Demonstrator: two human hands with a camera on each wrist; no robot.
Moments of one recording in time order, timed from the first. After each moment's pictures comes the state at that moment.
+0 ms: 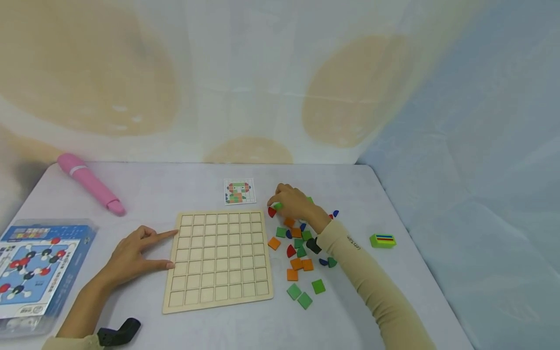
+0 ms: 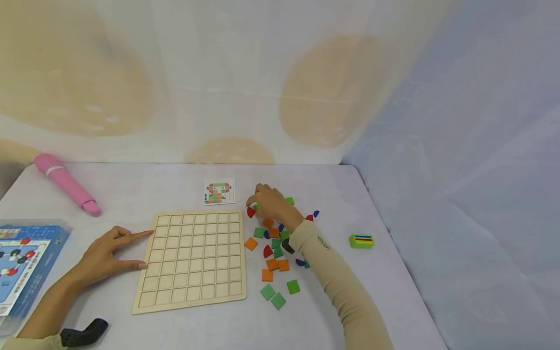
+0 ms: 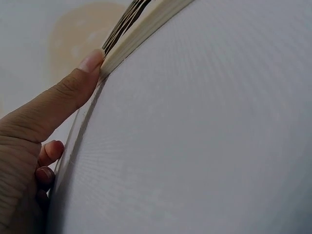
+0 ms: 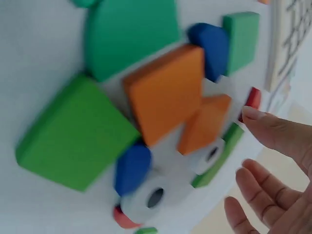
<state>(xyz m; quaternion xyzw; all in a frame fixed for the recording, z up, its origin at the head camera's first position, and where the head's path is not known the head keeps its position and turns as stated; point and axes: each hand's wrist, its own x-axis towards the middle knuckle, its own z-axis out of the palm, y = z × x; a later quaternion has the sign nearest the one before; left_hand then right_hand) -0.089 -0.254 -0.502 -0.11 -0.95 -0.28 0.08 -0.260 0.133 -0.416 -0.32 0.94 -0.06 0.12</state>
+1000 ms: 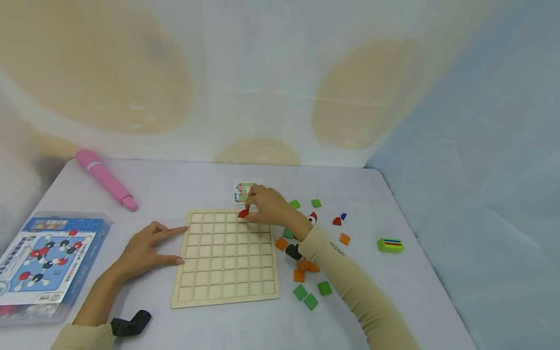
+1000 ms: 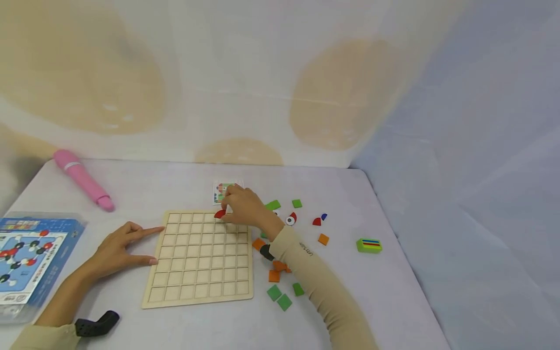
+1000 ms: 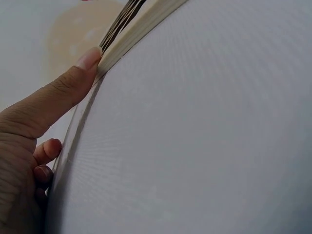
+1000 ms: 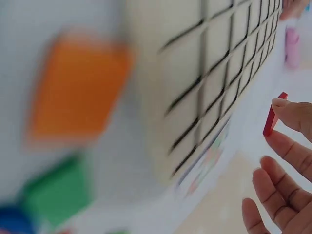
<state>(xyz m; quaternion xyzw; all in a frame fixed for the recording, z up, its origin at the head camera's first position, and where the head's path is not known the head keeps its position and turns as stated) -0.095 -0.246 -0.500 -0.11 -0.95 -0.30 0.08 -0.242 0.070 -0.407 -0.44 0.89 -0.07 0.05</state>
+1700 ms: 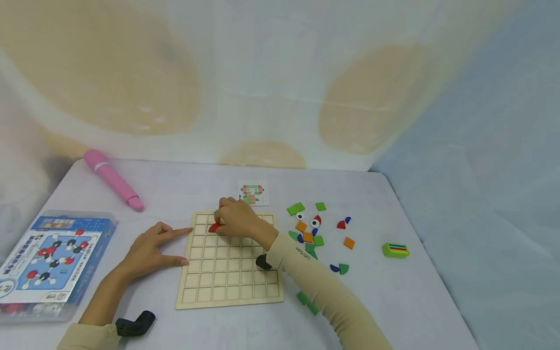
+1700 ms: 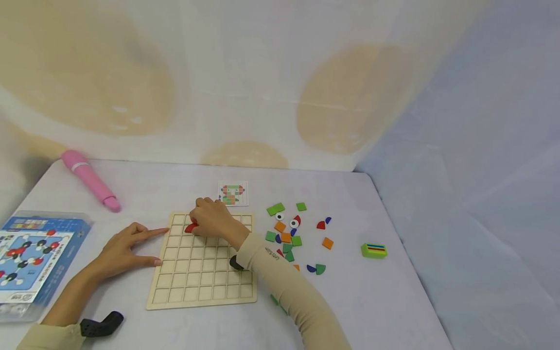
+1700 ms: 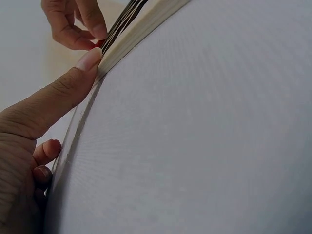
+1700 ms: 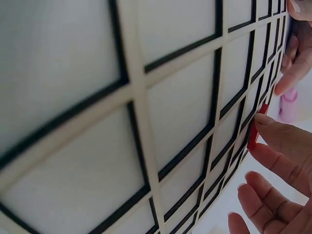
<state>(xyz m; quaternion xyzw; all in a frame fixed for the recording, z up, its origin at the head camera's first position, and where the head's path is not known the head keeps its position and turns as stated) -0.097 -0.240 -0.498 -0.09 -0.95 -0.30 0.04 -0.215 -0.007 -0.428 -0.46 0.89 0.00 0.07</state>
